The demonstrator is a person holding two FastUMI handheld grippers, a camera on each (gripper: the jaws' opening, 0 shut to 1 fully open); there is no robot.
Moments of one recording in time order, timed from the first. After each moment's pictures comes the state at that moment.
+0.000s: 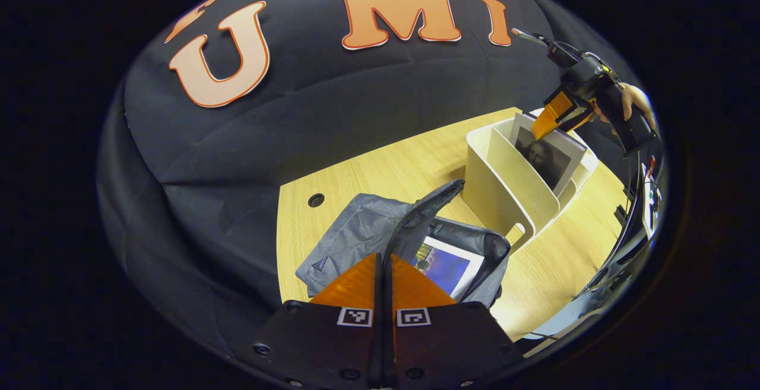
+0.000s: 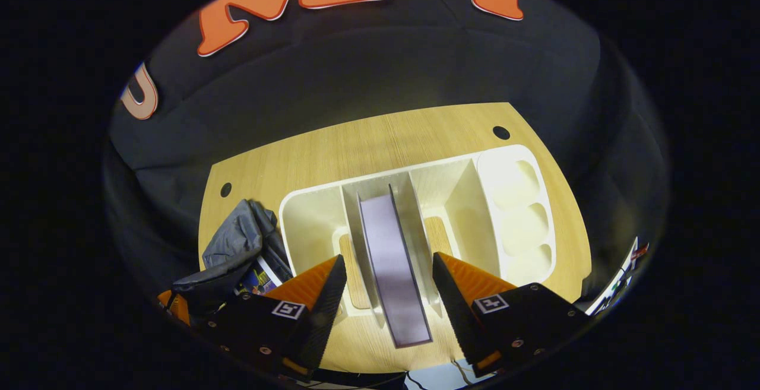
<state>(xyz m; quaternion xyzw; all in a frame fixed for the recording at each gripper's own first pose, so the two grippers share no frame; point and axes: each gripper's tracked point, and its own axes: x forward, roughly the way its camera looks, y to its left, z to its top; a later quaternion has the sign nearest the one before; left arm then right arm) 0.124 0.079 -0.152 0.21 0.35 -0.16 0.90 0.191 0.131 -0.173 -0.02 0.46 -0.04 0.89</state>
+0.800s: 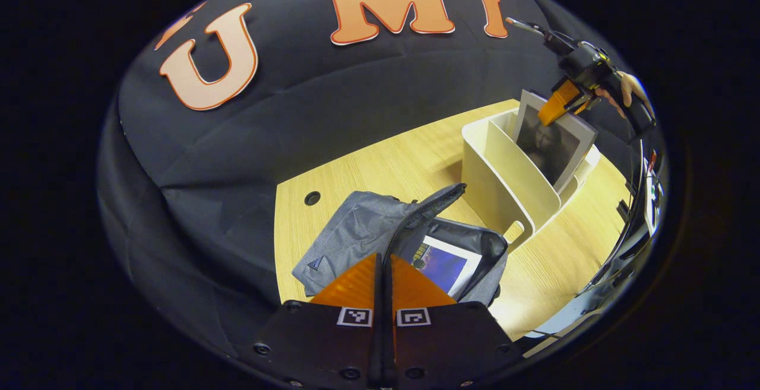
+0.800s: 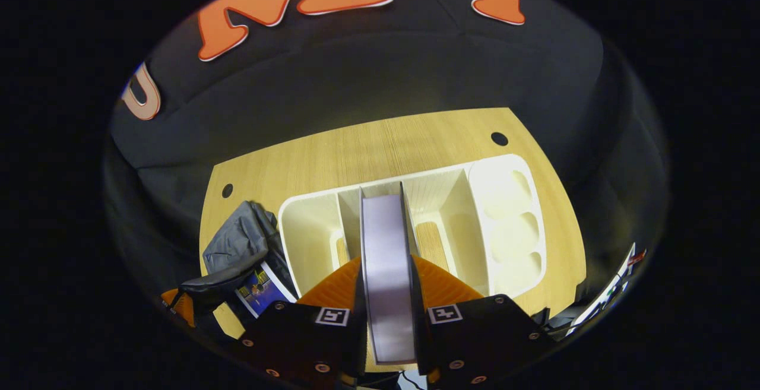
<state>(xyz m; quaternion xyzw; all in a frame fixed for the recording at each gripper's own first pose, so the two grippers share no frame) 0.123 0.064 -0.158 0.22 0.36 -0.17 0.89 0.185 0.128 -0.137 -0.03 0.44 -0.03 0.90</state>
